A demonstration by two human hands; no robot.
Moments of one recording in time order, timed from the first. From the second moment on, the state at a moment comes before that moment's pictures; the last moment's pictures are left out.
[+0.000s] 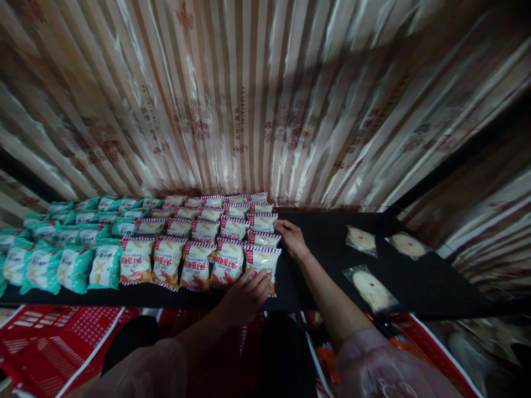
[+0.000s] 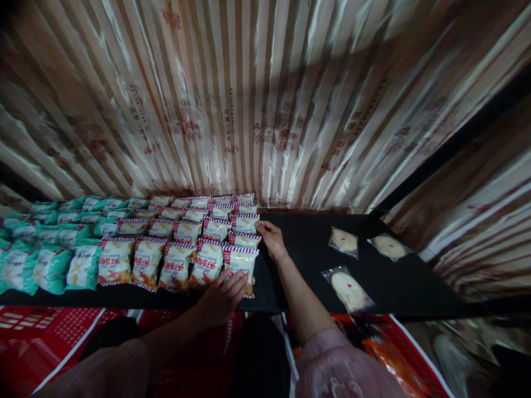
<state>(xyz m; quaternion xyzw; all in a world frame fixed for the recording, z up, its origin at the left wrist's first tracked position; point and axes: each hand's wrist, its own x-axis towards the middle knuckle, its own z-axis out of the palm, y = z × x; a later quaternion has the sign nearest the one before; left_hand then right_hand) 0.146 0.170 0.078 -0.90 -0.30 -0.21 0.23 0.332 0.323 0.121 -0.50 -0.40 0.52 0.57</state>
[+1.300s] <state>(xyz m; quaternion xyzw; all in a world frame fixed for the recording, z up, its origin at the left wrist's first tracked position) 0.147 0.171 0.073 -0.91 -0.30 -0.22 0.21 0.331 0.274 0.122 -0.53 -0.46 0.43 0.57</state>
